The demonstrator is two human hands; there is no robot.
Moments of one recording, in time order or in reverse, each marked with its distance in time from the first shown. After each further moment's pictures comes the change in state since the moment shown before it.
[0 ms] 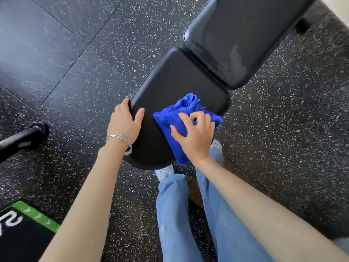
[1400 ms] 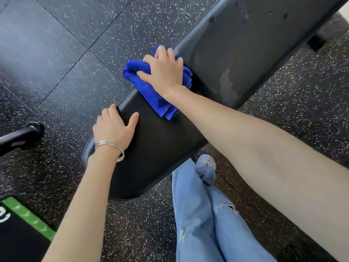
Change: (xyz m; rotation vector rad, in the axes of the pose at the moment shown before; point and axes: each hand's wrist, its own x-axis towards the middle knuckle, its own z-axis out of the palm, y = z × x) left_hand 0.038 0.067 0.023 0.235 0.149 -0.168; right_hand 0.224 -0.009 0.051 -0.149 -0.400 -0.246
